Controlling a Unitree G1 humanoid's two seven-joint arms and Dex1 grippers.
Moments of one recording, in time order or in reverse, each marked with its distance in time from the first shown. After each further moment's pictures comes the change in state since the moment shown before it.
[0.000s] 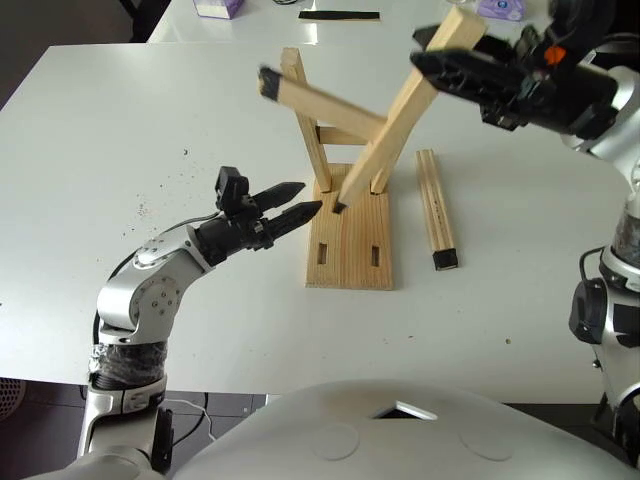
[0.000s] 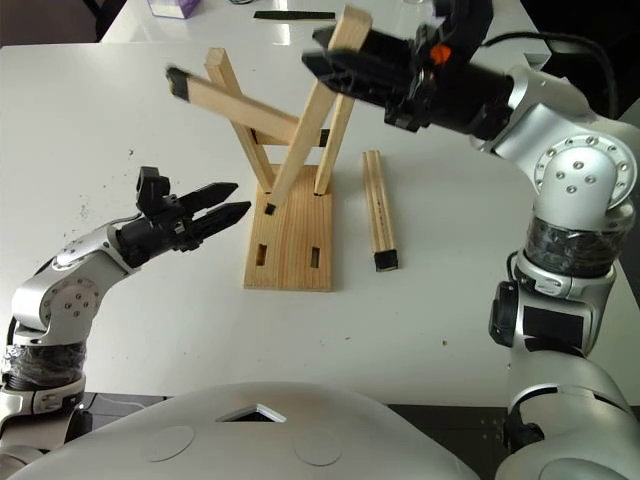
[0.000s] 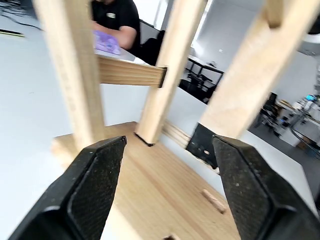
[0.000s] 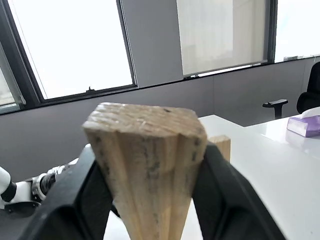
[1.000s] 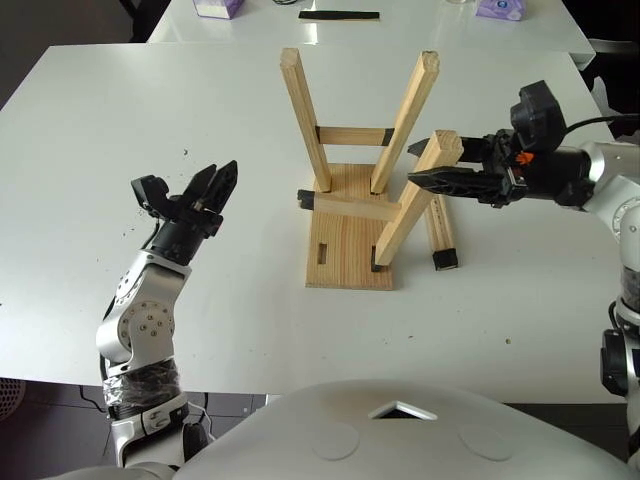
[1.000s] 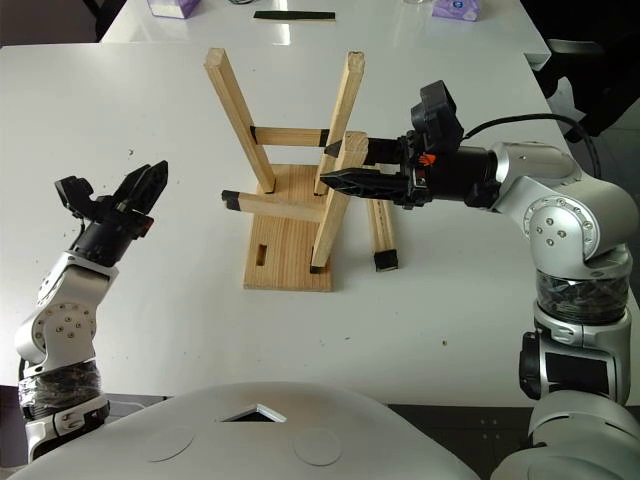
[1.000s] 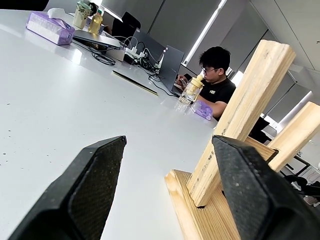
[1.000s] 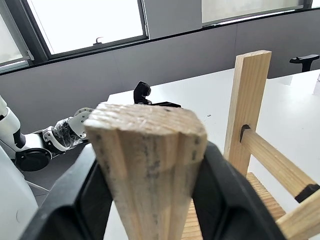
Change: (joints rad) left arm 0.060 -0.193 0.205 0.032 -0.056 -0.116 0.276; right arm 0.196 -0.076 0.052 -0.058 -0.098 -0.081 0.177
